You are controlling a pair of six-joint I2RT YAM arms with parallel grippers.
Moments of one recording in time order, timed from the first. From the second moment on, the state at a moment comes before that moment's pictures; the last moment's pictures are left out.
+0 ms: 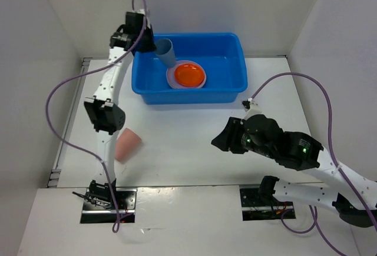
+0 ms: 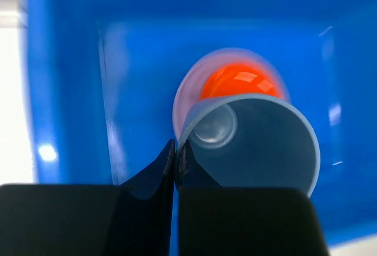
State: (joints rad) left arm -0.19 2.27 2.61 -0.87 0.06 -0.30; right arm 1.04 0.82 1.14 -0.93 0.22 0.99
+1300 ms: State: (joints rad) left arm -0.21 2.28 3.04 -1.26 -0.01 -0.32; right arm 1.02 0.77 1.09 -0.91 0.19 1.01
